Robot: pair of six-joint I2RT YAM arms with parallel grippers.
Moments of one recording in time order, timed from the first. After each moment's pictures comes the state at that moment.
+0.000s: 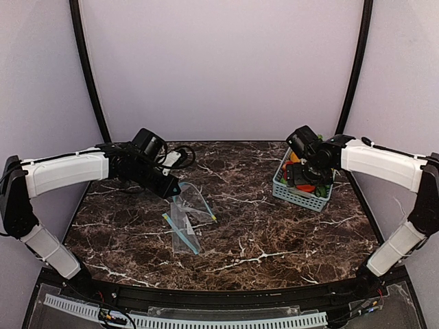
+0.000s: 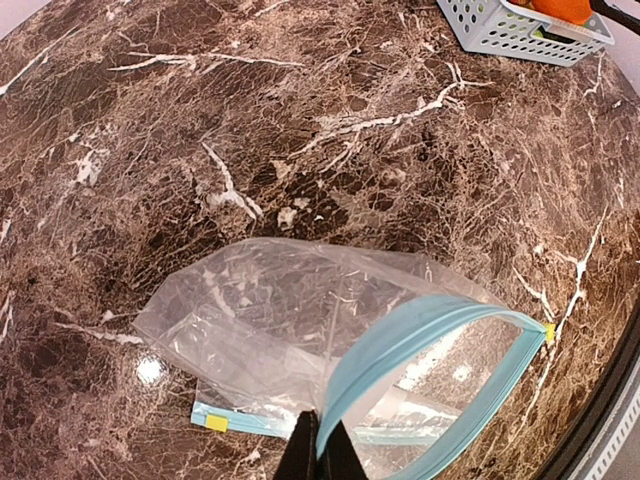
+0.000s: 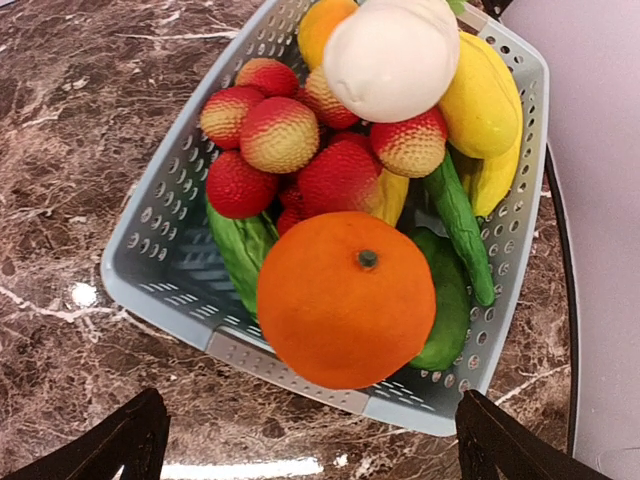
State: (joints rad) left arm -0.64 1.52 1.16 -0.59 0.16 -0.06; right arm 0.63 1.53 1.22 -0.82 0.49 0.54
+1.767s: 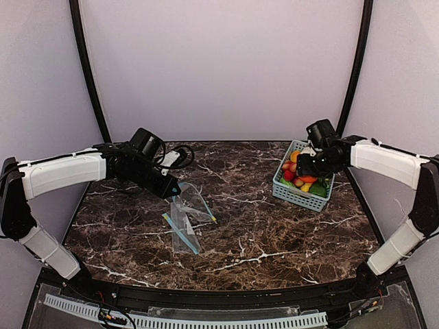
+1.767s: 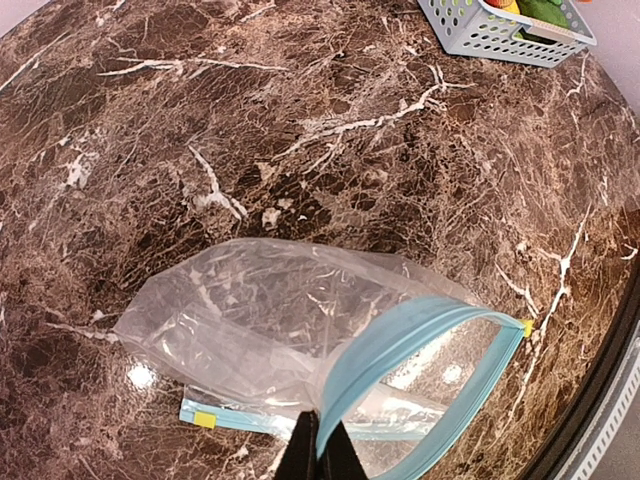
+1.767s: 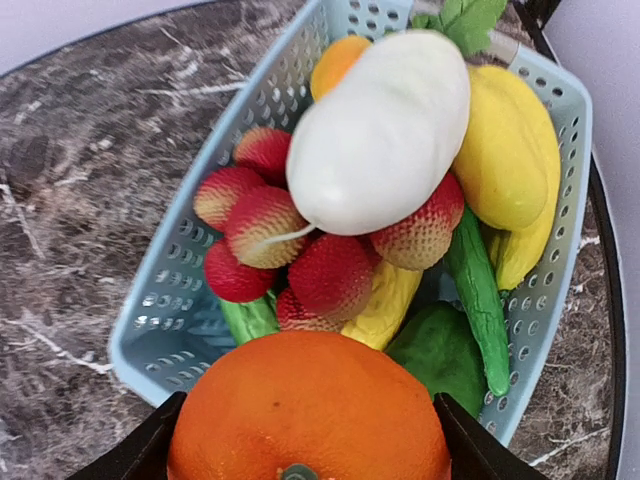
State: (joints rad) left arm -0.64 1.50 1.14 -0.59 0.19 -0.07; right arm 0.42 1.54 1.15 -0.59 0.25 0.40
